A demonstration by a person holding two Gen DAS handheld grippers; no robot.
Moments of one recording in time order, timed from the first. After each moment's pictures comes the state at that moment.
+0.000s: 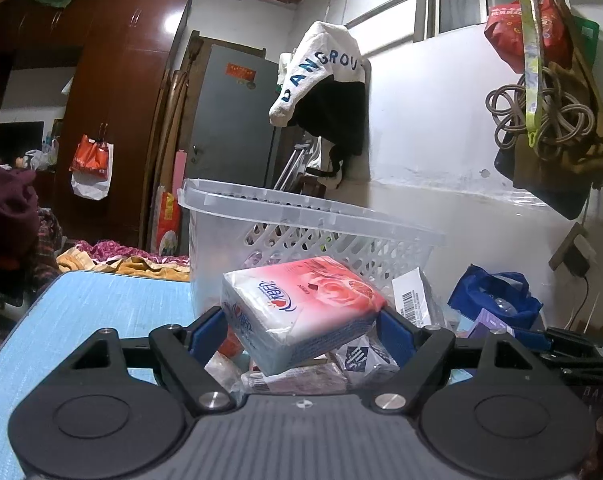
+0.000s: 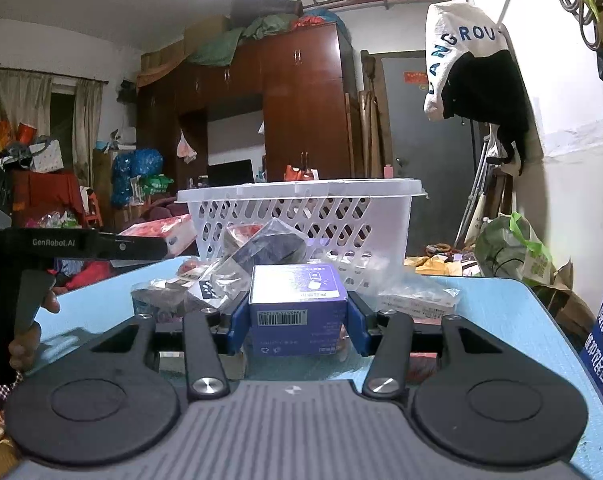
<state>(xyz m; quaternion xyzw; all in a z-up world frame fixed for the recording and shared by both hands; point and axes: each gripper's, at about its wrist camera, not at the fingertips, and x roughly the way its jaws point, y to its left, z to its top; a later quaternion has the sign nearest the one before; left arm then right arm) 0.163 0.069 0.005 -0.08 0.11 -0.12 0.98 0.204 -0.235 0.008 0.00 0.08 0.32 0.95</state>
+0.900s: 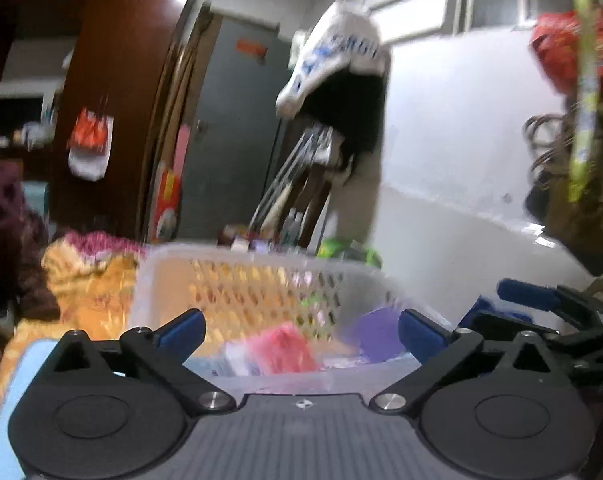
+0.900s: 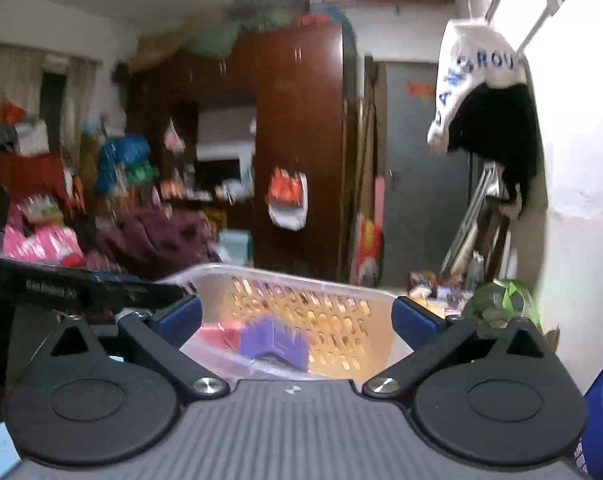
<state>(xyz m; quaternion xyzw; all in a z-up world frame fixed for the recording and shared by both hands) 0.251 0.063 0.094 -0.10 0.15 -0.12 0.98 0.272 -0.198 0.127 -0.04 0.08 0.30 0.95</state>
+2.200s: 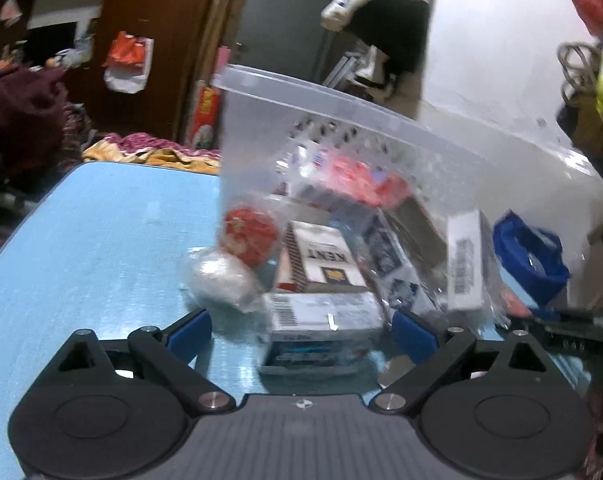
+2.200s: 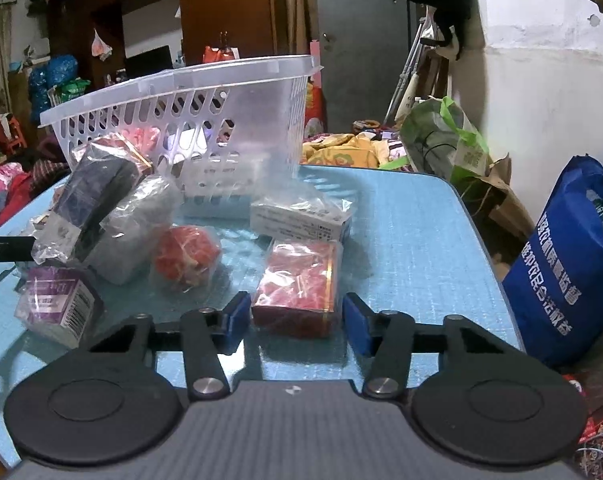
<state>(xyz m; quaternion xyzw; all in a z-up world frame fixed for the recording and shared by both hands) 0.193 0.075 -0.013 -0.13 0.28 -0.07 0.95 0.276 -0.251 0.009 -0.03 0.29 0.20 0.93</state>
